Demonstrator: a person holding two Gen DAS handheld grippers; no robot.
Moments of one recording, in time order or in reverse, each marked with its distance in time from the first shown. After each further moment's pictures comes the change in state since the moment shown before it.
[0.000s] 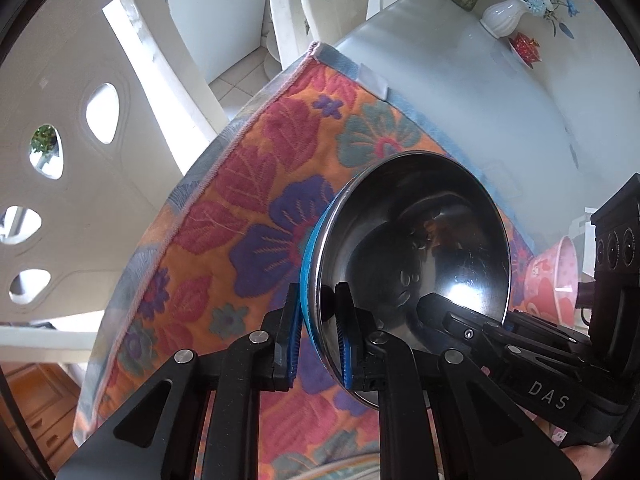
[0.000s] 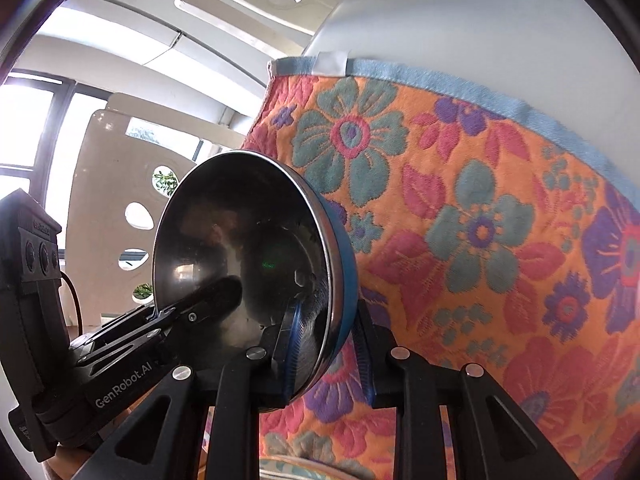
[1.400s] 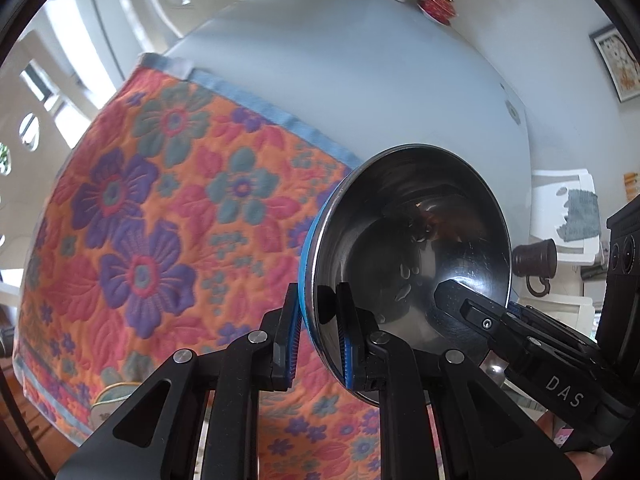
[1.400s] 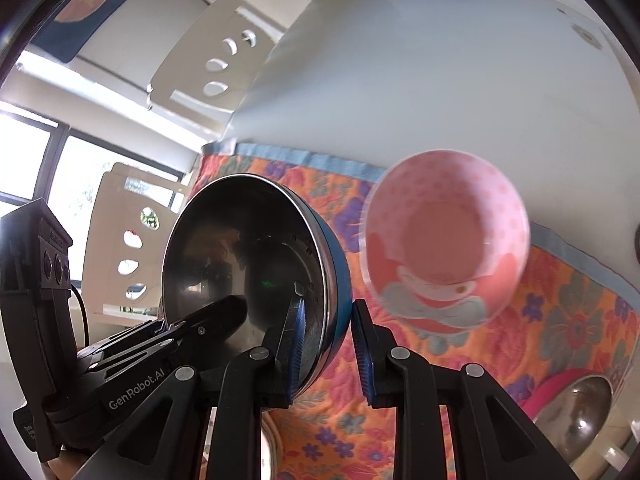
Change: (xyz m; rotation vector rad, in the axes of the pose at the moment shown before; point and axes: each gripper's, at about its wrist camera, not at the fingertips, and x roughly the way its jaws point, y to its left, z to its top) left arm -0.016 -0.203 -0.060 0.081 0.004 -0.064; right arm -0.166 -0.122 -0.063 0.080 -0.152 -0.077
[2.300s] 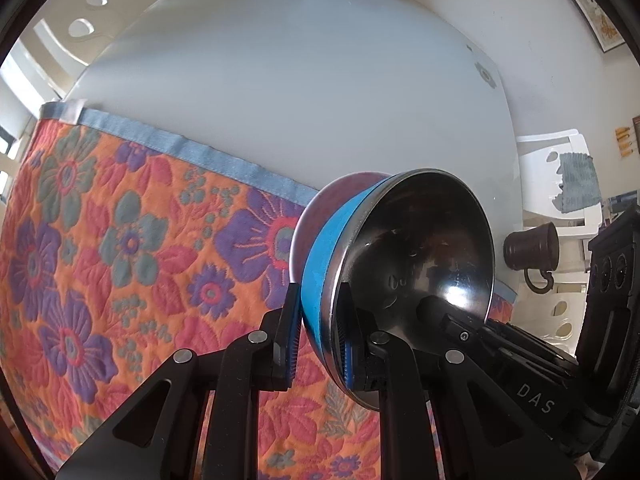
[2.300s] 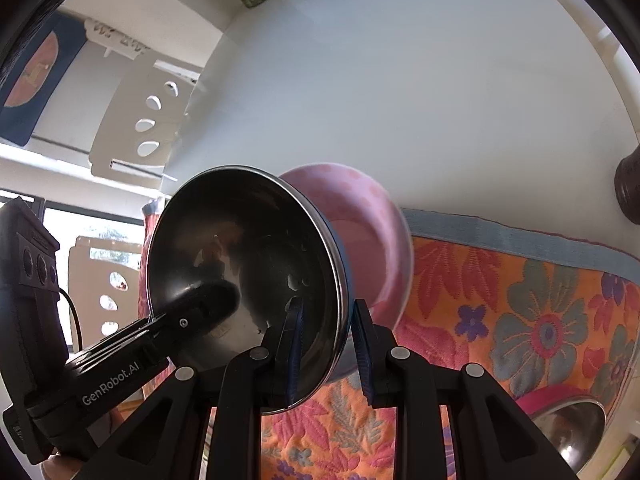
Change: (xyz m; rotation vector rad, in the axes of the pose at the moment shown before) left arm 0.065 -0.075 0.035 0.157 0.041 -0.032; right arm 0.004 -0.105 0.006 0.209 -0.061 -0.006
